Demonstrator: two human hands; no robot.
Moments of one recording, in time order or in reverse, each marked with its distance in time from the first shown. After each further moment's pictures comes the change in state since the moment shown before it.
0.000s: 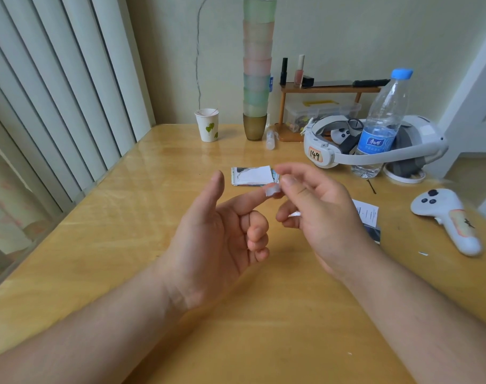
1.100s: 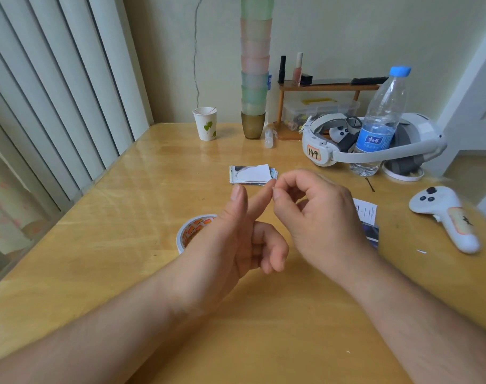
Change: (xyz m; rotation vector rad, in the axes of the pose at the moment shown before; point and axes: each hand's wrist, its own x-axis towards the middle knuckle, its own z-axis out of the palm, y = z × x) left_hand -0.006 -0.011 0.004 0.413 -0.145 0.100; right_hand -0.001 0.008 -0.002 -0.603 0.136 -0.475
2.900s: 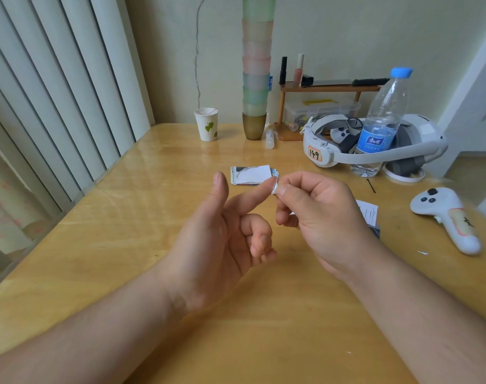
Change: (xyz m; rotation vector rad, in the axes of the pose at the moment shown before) left_hand 0.003 0.009 0.000 -0.404 0.158 -0.052; right_hand 0.005 -0.012 -0.005 0.620 -0.180 0.412
